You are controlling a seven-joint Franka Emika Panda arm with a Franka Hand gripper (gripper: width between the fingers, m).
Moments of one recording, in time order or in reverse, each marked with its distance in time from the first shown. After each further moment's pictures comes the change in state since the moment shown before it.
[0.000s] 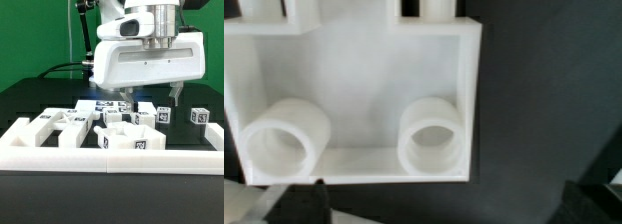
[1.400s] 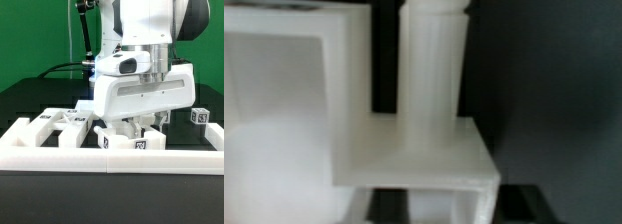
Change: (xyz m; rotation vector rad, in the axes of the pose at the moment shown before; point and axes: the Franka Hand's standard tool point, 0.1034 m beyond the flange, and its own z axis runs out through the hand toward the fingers) arm -0.025 -0.010 0.055 0.004 -0.004 -0.027
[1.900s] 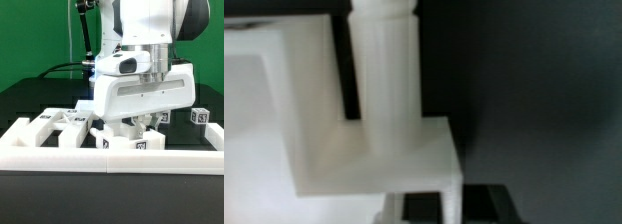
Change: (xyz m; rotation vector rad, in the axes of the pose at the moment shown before) arm 0.000 0.000 0.000 0.000 0.001 0.000
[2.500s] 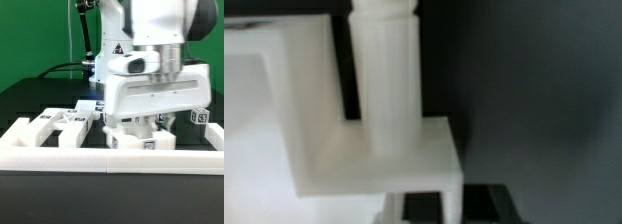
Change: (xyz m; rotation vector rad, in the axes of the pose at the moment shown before) arm 0.018 -0.033 0.002 0.002 0.006 0.170
